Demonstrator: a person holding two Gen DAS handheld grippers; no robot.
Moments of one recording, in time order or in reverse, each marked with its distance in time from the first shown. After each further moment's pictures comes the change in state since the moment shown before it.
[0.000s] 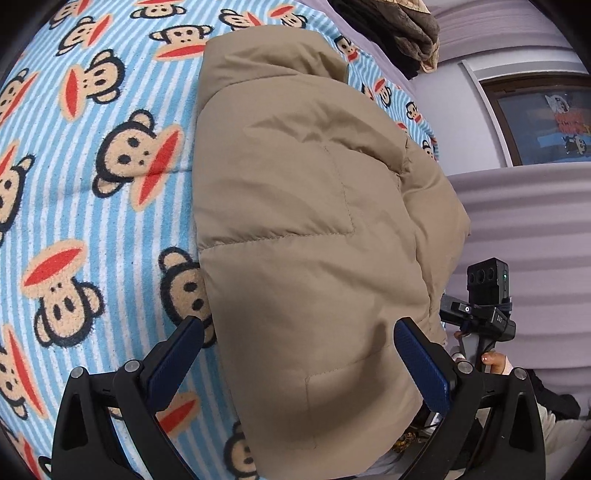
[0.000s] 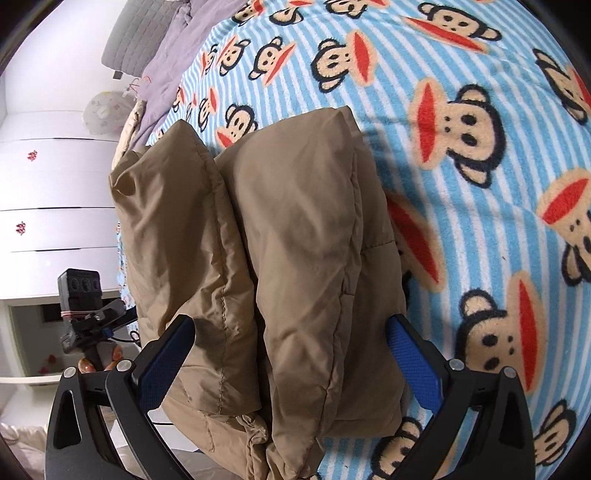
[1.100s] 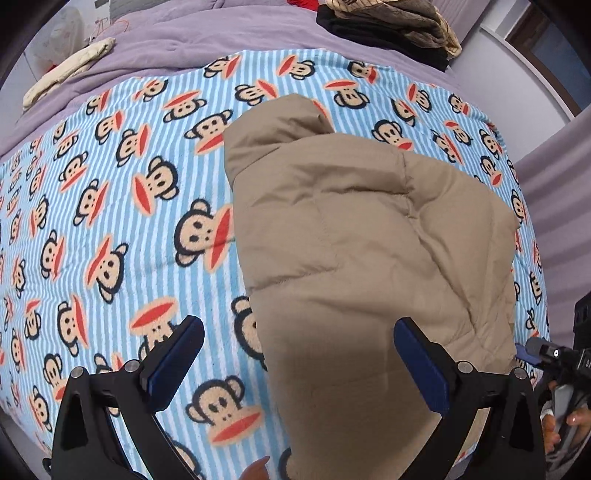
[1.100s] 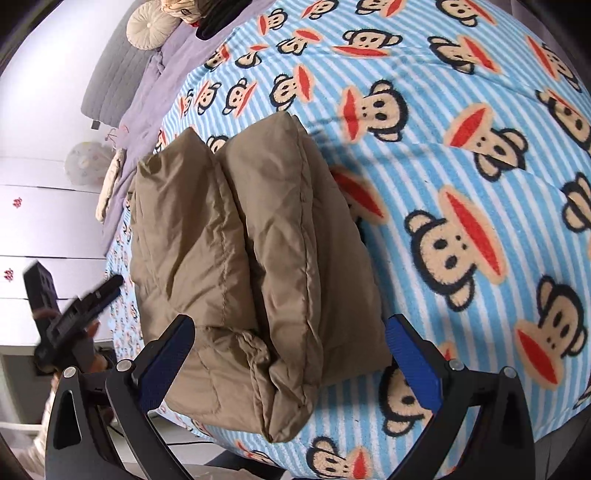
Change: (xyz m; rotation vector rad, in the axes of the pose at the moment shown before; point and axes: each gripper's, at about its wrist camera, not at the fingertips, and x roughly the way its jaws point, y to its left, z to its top) left arm -0.017 -0.075 -0.012 0.170 -0.165 0.523; right arm -0.053 -0.004 -0.080 0.142 -0.187 -0.081
